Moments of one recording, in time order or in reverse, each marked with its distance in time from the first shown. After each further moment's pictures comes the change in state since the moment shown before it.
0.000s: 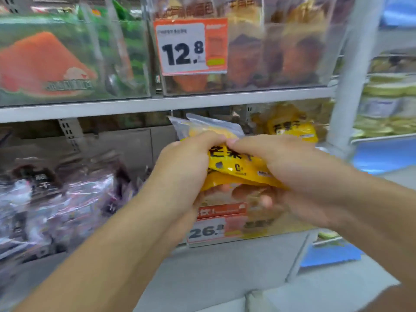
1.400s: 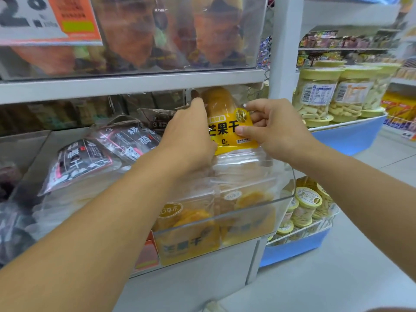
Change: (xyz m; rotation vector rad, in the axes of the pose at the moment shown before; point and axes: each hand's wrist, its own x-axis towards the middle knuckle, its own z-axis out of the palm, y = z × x) left_hand 0.100 -0.028 0.136 1.108 -0.038 0.506; right_hand 0.105 0.054 -0.180 -0.585 0.458 -0.462
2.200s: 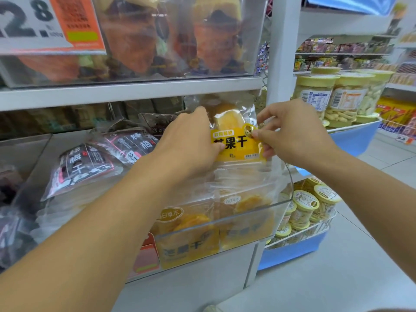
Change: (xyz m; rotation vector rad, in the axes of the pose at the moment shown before) left_hand -0.001 0.001 -0.005 0.115 -0.051 0.076; right_hand -0.008 -0.004 -0.023 -0.199 0.050 0.082
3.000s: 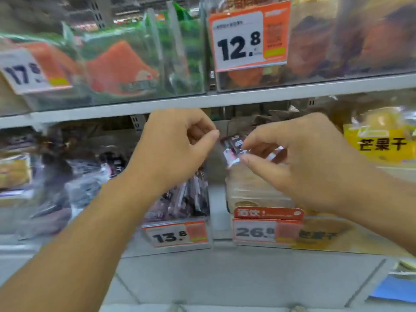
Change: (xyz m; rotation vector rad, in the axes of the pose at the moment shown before) left_hand -0.148 -0.136 -0.136 0.024 0.418 -0.044; right_hand -0.087 -0.180 0.072 0.015 -0.250 -0.691
